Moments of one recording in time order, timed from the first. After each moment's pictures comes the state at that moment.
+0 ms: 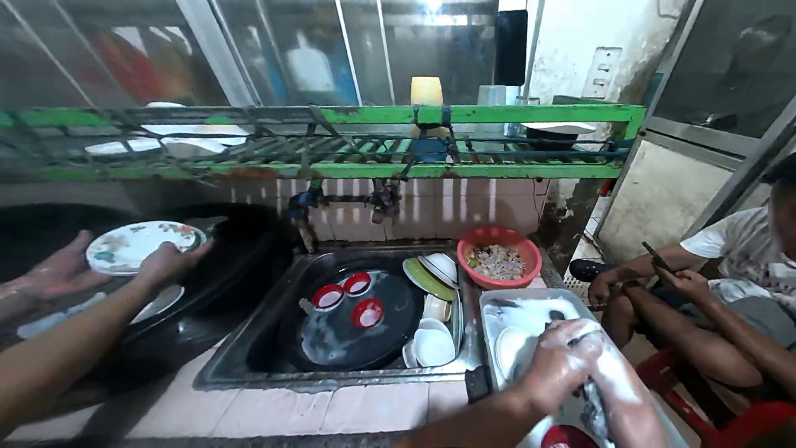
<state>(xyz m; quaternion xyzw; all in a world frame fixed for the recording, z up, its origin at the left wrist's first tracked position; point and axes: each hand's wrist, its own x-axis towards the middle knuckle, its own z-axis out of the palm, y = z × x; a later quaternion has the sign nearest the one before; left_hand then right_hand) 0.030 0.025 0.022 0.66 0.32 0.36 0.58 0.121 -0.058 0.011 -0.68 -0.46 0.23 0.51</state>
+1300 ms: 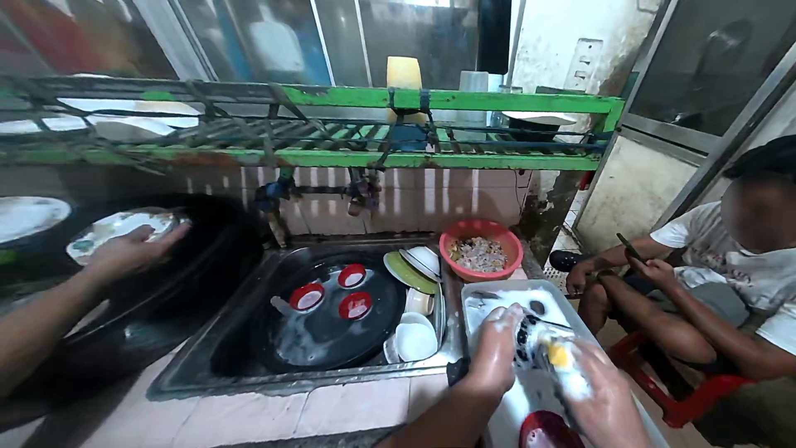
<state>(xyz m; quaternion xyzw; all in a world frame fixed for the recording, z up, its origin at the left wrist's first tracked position) 0.006 0.033 0.015 0.42 0.46 0.42 0.66 0.130 -0.066 0.021 -0.62 -0.65 0.05 0.44</state>
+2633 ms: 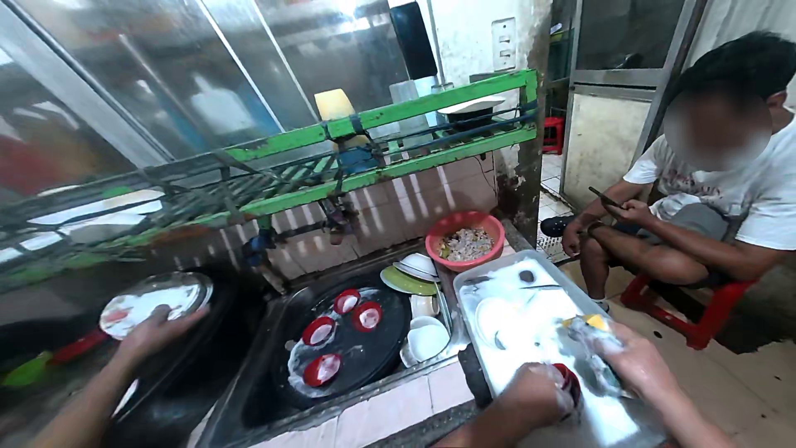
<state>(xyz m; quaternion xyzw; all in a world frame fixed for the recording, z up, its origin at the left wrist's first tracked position) 0.009 -0.028 -0.019 0.85 0.31 -0.11 0.42 0.188 -0.099 -0.017 -0.80 -0.40 0.28 0.35</state>
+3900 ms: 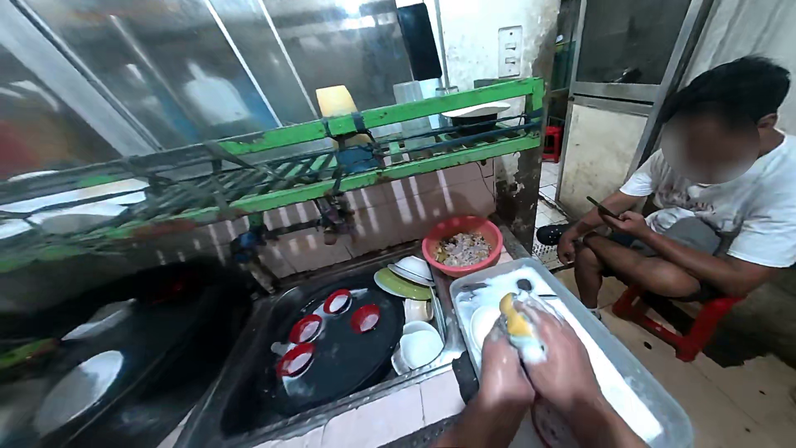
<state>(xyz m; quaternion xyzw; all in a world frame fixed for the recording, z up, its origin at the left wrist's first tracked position) 0.014 -0.024 0.015 0.34 0.42 0.45 0.71 0.101 -0.059 0.009 -0.67 -0.60 0.05 0.42</state>
